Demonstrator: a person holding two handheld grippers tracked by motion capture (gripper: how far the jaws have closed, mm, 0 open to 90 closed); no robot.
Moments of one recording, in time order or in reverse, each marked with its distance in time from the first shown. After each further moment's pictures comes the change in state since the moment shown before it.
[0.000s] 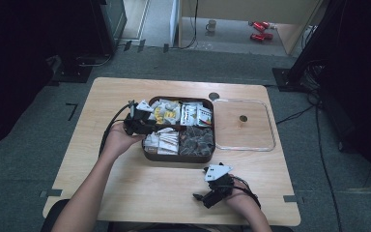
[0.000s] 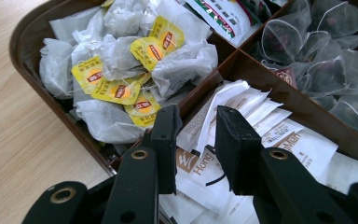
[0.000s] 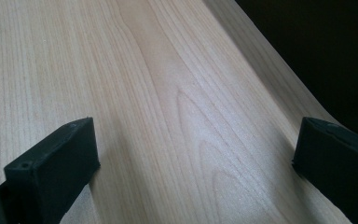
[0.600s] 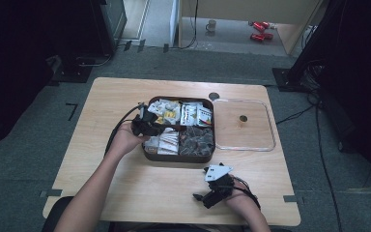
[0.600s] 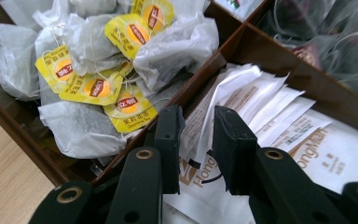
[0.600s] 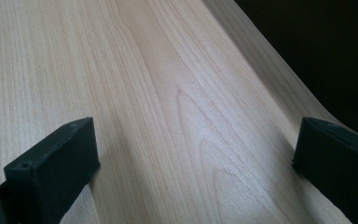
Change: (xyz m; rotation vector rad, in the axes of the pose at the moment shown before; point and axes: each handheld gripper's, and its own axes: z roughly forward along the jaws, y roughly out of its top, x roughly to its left) left arm -0.004 0.003 0.029 0.099 0.005 0.056; right arm 0.001 0.000 -0.001 0.001 -0.007 0.006
